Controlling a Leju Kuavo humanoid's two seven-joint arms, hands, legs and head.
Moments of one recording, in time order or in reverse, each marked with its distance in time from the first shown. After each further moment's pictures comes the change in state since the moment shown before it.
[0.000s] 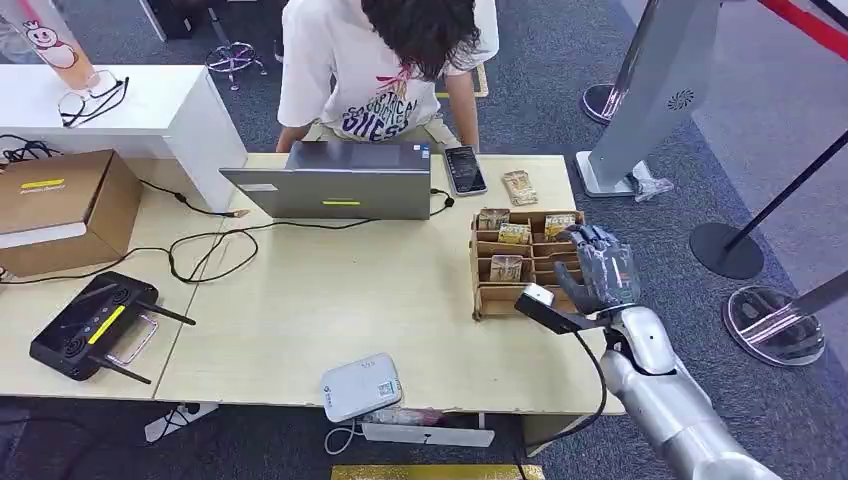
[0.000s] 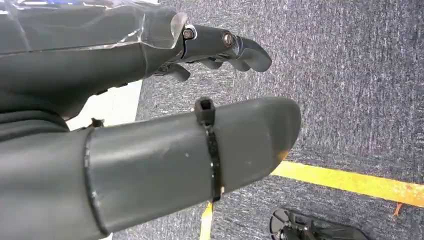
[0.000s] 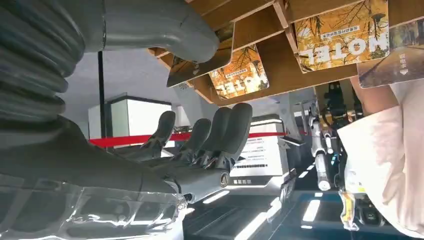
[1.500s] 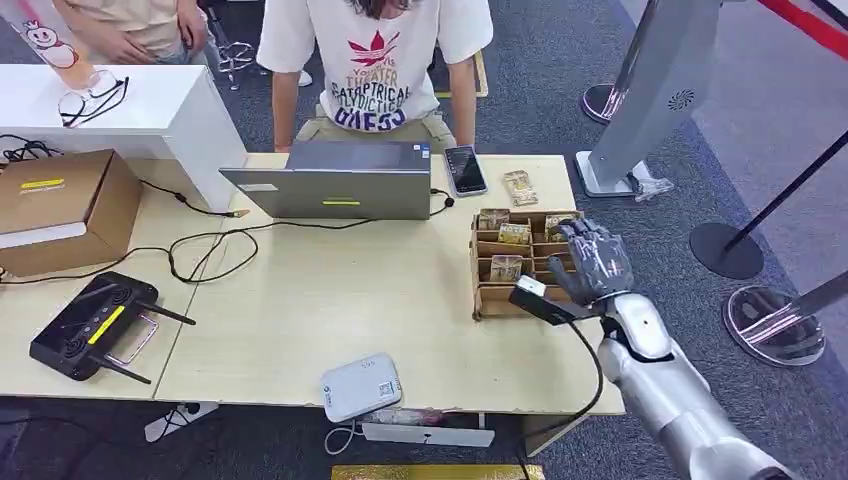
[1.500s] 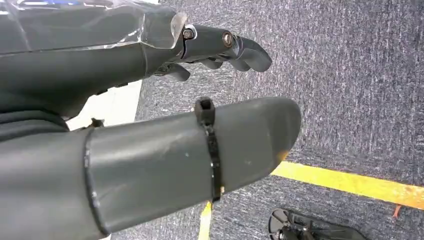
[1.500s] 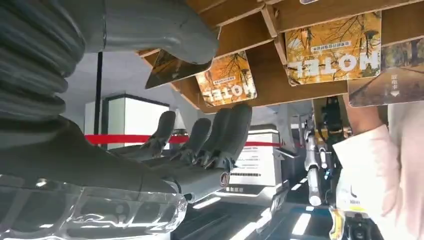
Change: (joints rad) left arm 0.002 0.002 0.009 0.000 0.008 0.000 -0.006; right arm -0.060 0.000 0.032 0.034 0.031 0.094 0.018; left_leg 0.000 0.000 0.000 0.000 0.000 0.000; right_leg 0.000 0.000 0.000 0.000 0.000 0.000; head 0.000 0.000
